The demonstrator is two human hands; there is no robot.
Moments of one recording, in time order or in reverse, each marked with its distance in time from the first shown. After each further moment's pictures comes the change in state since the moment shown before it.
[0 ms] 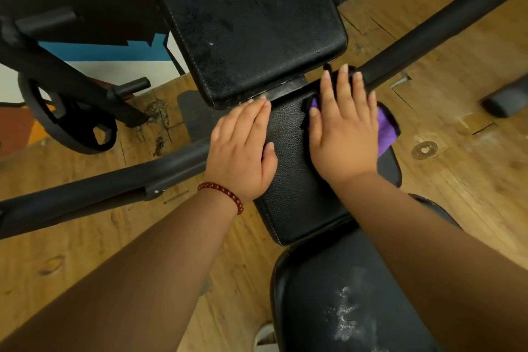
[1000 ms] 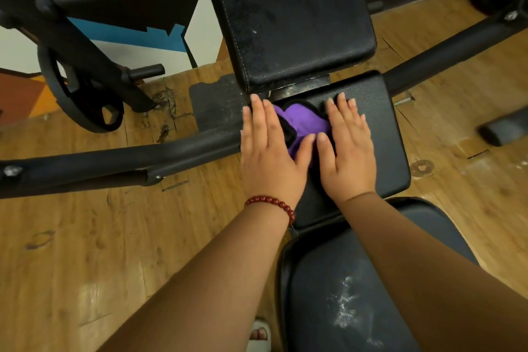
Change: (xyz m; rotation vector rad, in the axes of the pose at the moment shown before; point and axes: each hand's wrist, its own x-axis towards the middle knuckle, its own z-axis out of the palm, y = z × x) left_hand -0.026 0.045 -0.005 -0.236 -0.090 -0.584; right_hand -0.041 -0.015 0.003 0.300 -0.018 -0.125
